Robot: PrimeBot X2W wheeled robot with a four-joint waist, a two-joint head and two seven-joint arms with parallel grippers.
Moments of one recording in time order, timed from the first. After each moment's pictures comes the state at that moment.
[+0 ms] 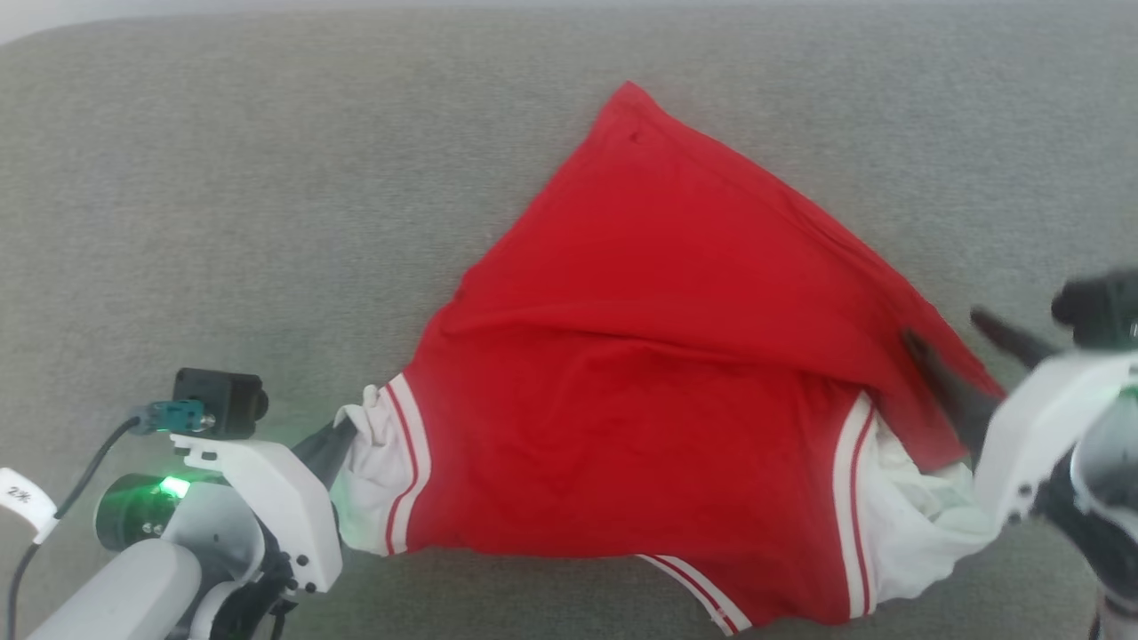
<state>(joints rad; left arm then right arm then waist) -0.30 0.71 -0.57 -0.04 -0.95 0.24 0.24 -0.15 -0.29 -0.03 -0.29 0.43 0.13 0.72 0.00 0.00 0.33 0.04</state>
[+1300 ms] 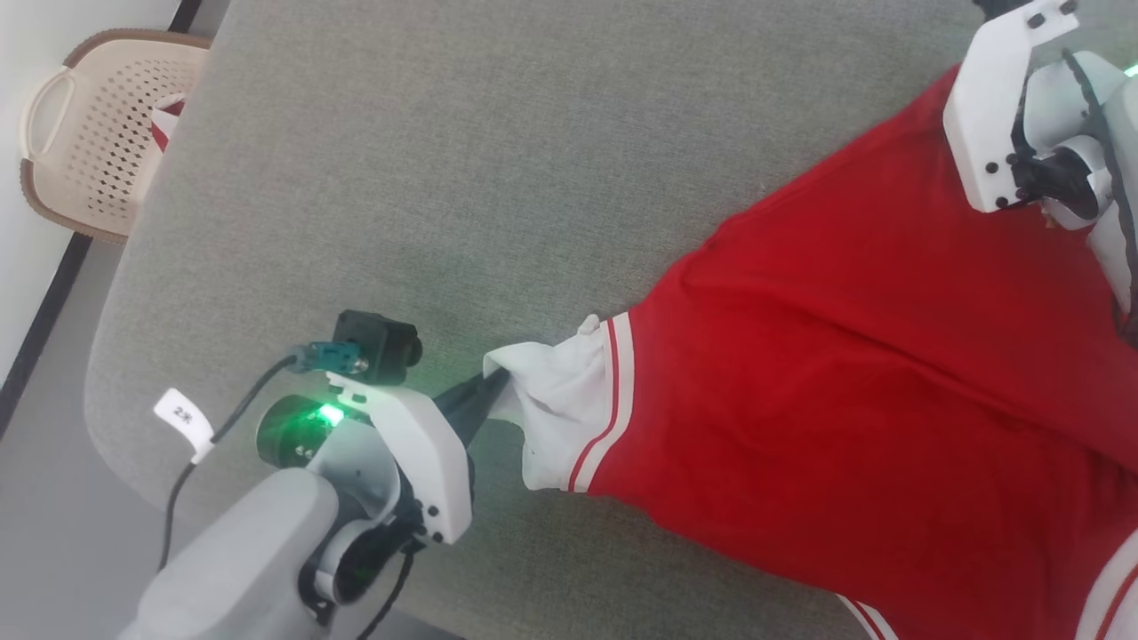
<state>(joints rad) -0.50 0.48 -0.71 0.14 -0.91 0.09 0.22 -1.18 -0.42 0.66 0.92 0.55 0.13 0.75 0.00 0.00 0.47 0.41</state>
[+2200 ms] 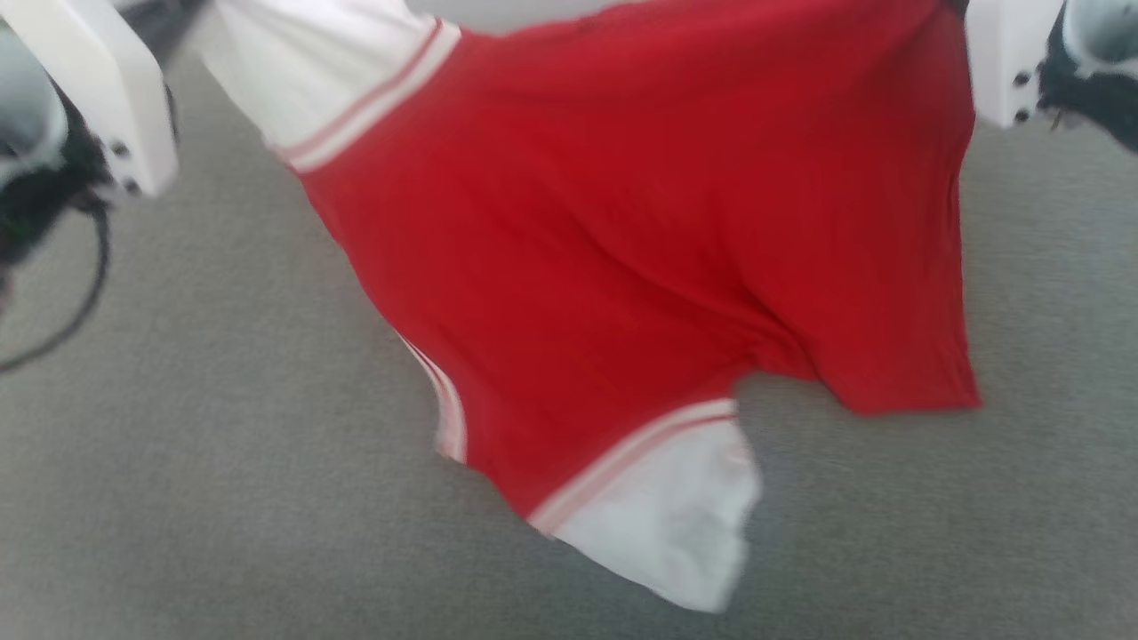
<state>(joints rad) -1.04 0.75 -0.55 0.21 -0.89 0.03 0.50 -1.26 -0.54 0.74 0.55 0.79 0.13 0.54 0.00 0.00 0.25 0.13</state>
